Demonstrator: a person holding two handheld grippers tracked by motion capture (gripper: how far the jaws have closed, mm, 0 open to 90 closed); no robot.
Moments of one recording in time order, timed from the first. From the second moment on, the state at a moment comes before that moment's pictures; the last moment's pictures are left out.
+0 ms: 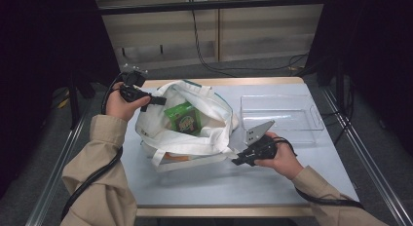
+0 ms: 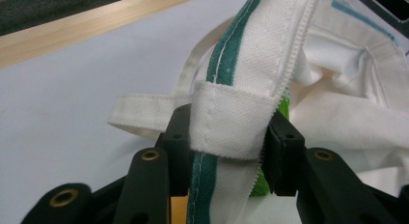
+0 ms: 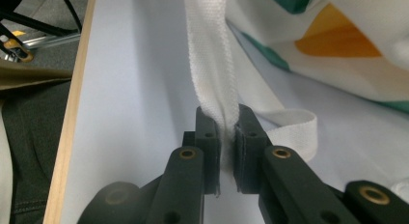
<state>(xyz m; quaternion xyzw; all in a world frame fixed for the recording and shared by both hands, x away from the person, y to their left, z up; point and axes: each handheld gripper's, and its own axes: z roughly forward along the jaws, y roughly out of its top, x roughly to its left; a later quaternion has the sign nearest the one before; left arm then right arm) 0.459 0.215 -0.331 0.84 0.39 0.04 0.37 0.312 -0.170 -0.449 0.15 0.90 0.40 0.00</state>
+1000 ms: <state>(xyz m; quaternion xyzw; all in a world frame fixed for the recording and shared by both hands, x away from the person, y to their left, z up) 0.495 0.207 -0.359 0.84 0.42 0.05 0.34 0.299 -0.179 -0.472 0.14 0.91 0.39 -0.03</state>
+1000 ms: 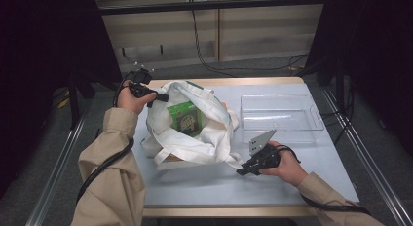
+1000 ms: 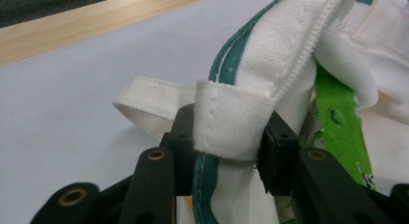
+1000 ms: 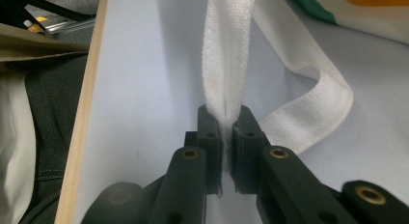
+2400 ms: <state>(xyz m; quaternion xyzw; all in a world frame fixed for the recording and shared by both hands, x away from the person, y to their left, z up) 0.475 0.217 -0.358 0.83 0.42 0.05 0.36 0.308 -0.178 -0.449 0.17 0.90 0.41 0.01</state>
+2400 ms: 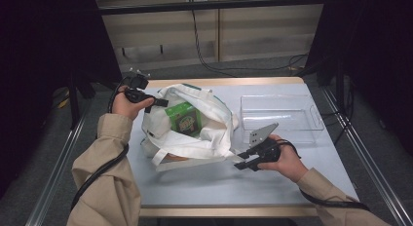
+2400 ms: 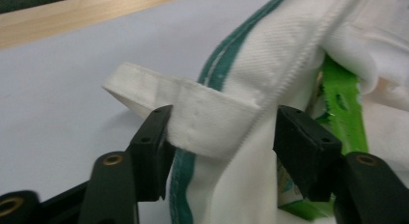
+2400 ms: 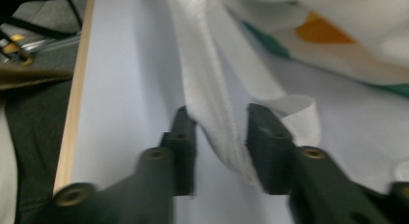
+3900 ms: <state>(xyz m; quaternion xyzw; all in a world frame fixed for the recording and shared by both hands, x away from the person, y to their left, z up) 0.425 0.222 -0.325 0.85 0.37 0.07 0.37 0.327 -0.197 -0.382 0.20 0.88 0.42 0.06</state>
